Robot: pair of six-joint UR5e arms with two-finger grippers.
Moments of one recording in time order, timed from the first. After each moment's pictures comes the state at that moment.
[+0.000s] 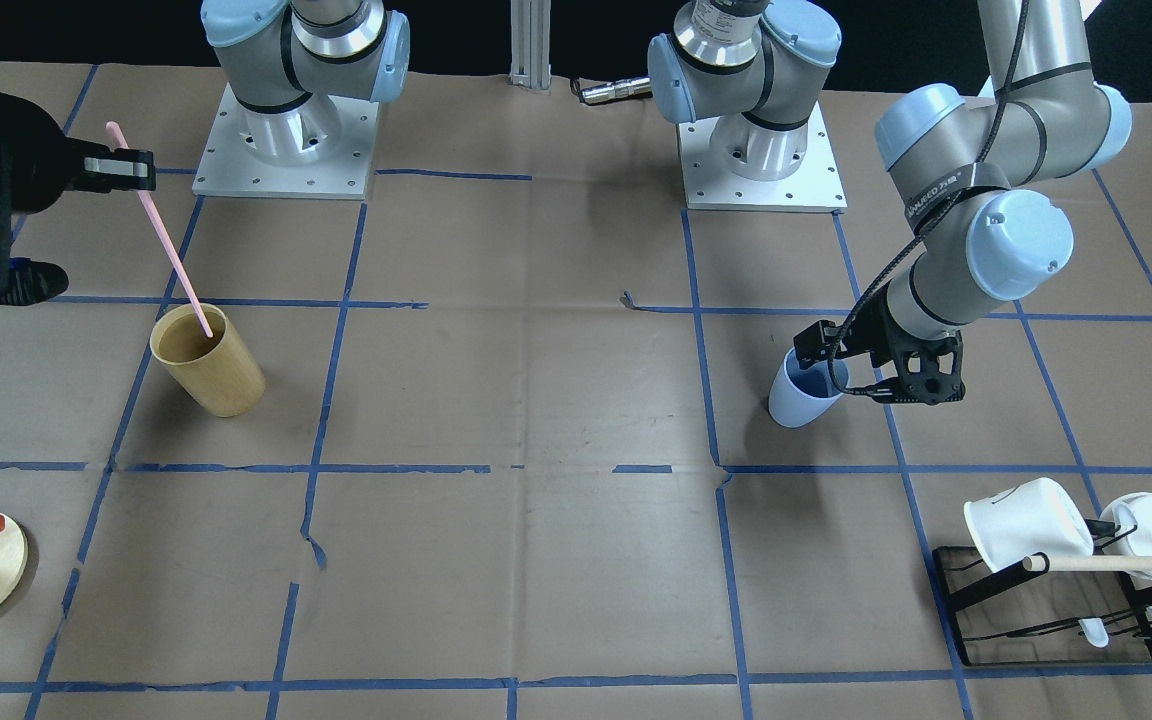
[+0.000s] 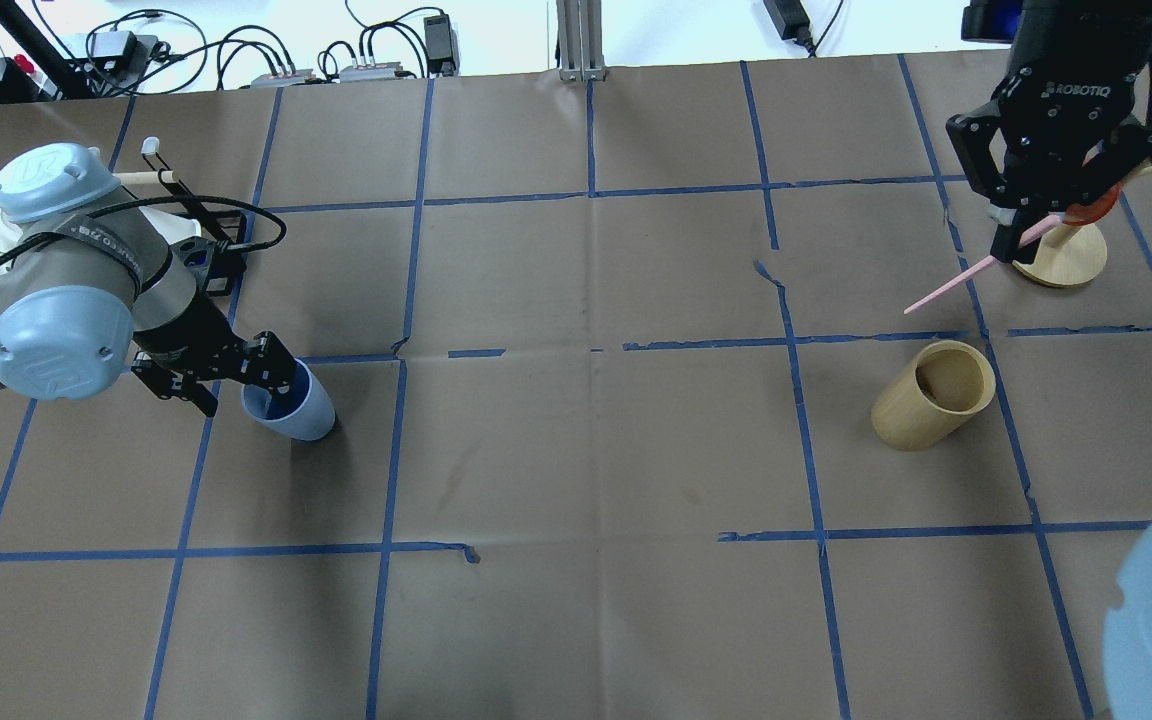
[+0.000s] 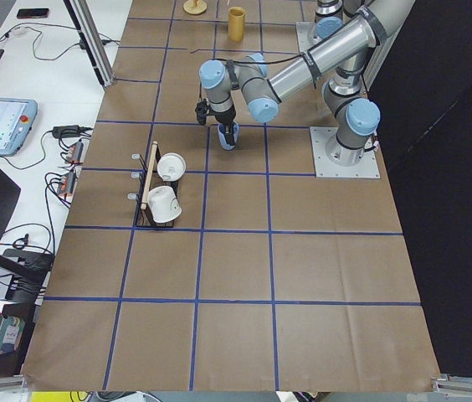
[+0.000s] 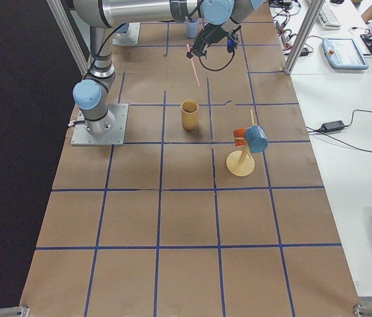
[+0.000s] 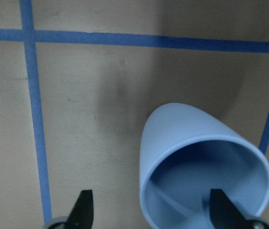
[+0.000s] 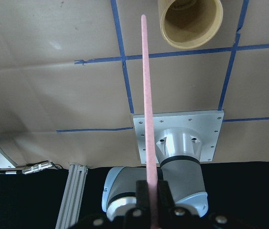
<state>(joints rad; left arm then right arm) -1.28 -1.73 -1.99 -1.21 1.58 0.24 1.42 -1.23 1.07 -0.71 -1.57 -0.05</state>
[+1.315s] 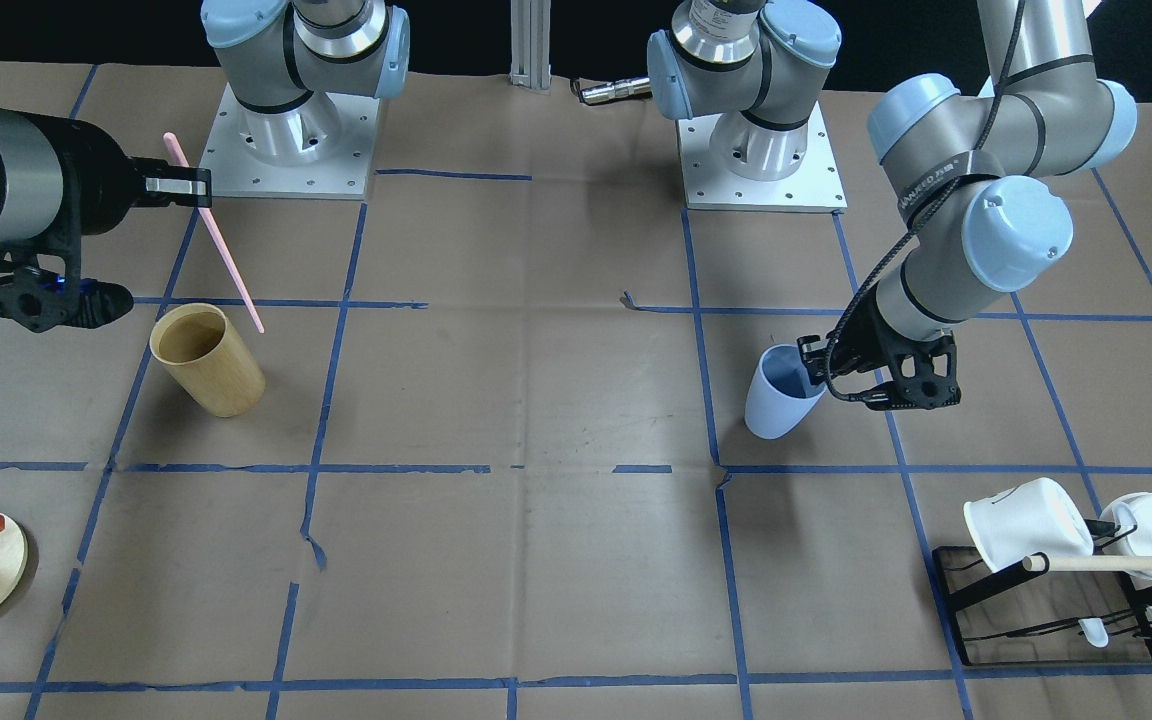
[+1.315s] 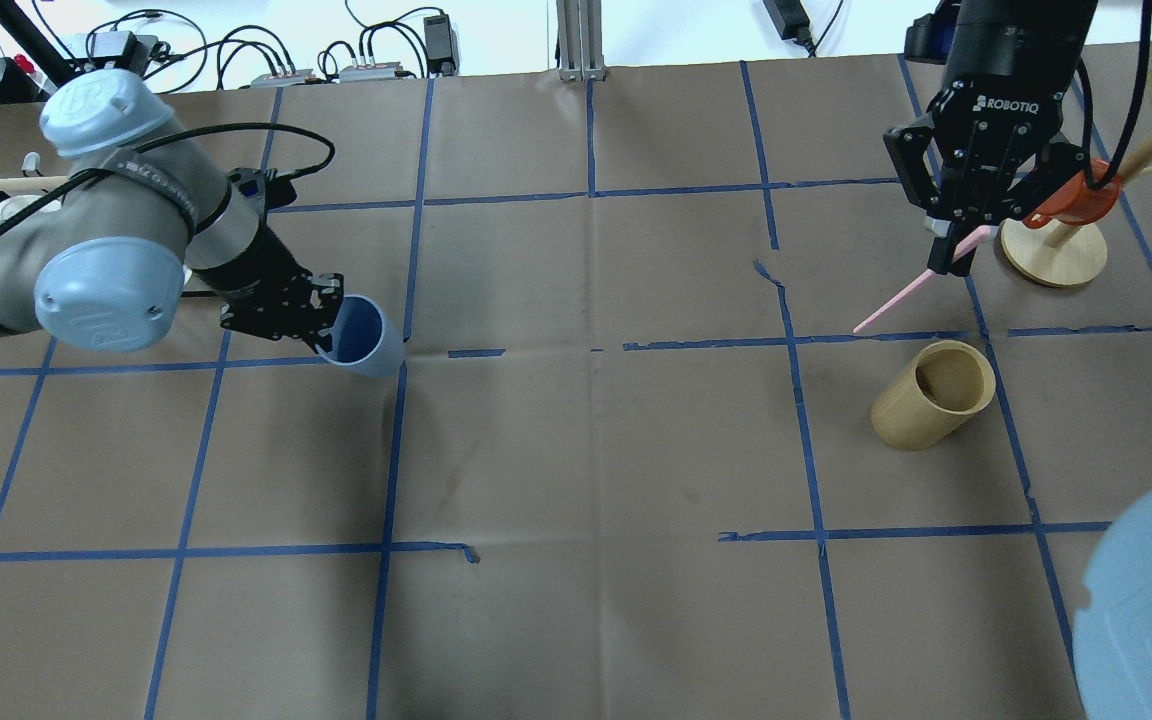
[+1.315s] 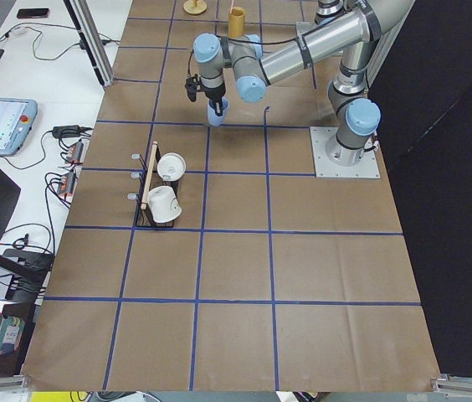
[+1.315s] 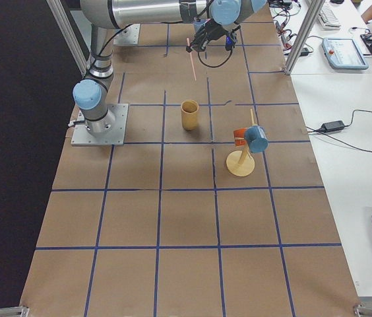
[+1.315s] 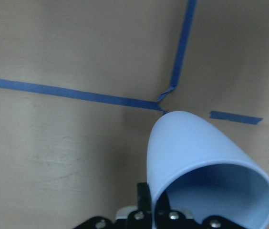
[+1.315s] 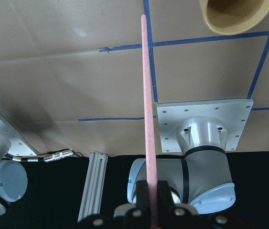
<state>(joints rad) -1.50 -1.76 -1.83 -1.21 1.46 -0.10 1.47 -1.21 1.07 -0.67 -1.50 -0.01</state>
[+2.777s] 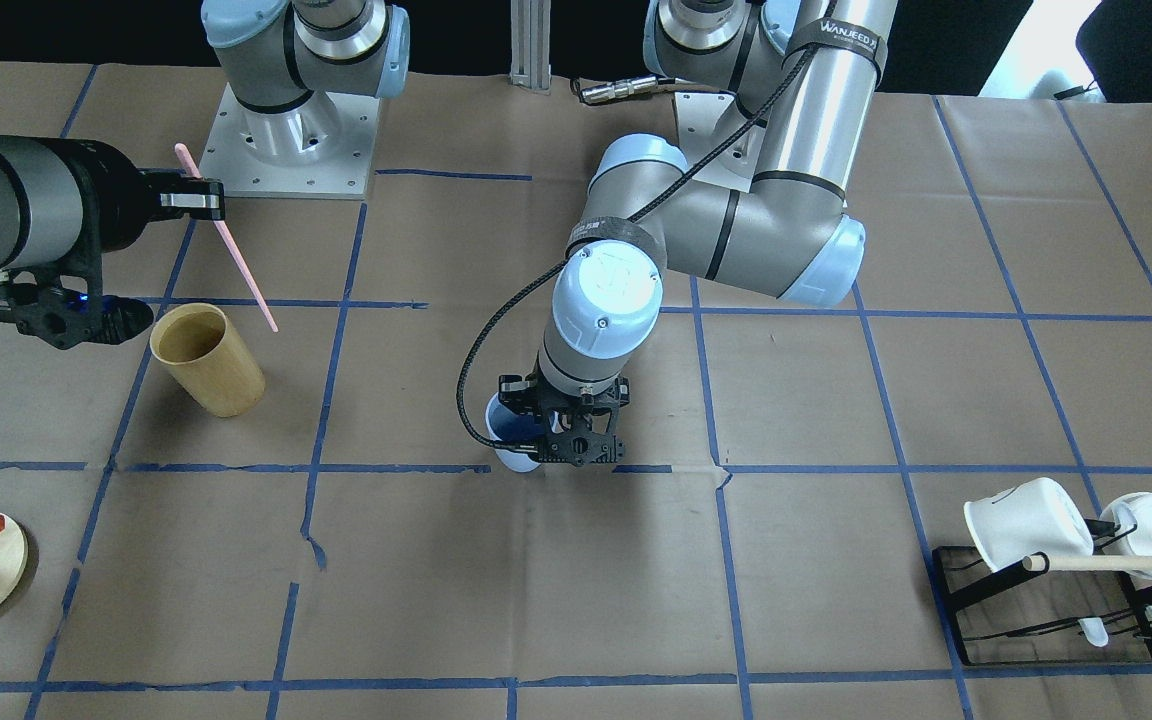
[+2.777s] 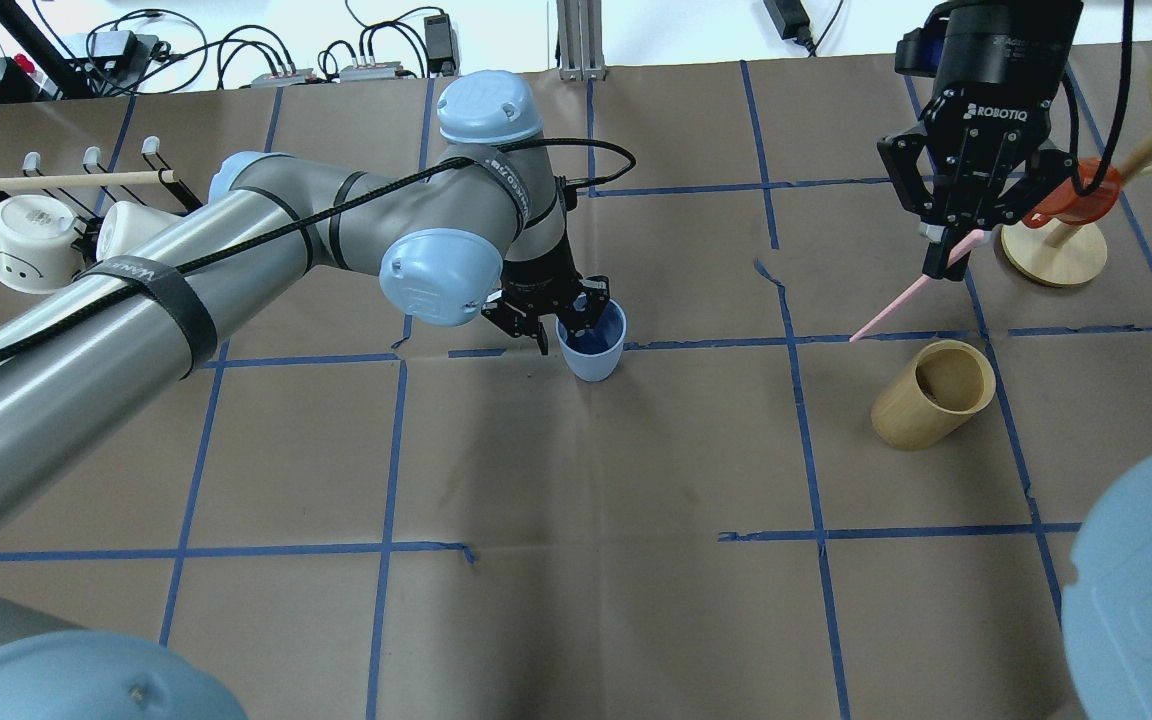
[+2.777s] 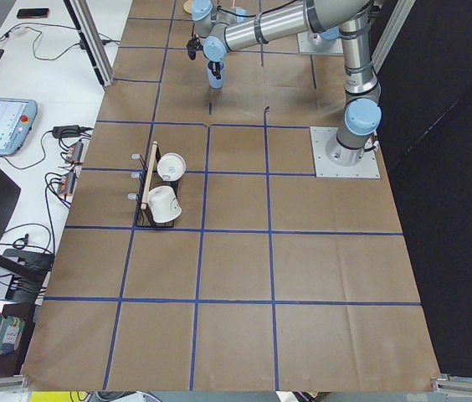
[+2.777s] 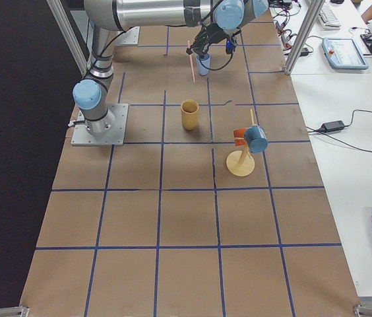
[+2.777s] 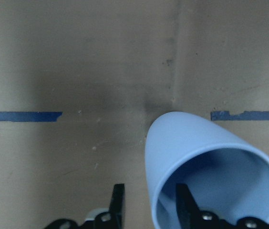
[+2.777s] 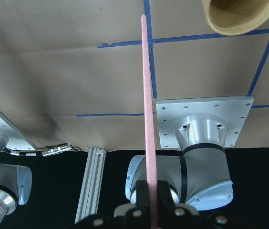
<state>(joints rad) -1.87 -2.02 -1.61 -1.19 1.43 -0.32 1.47 -1.19 1.07 -0.66 -1.50 -0.02</state>
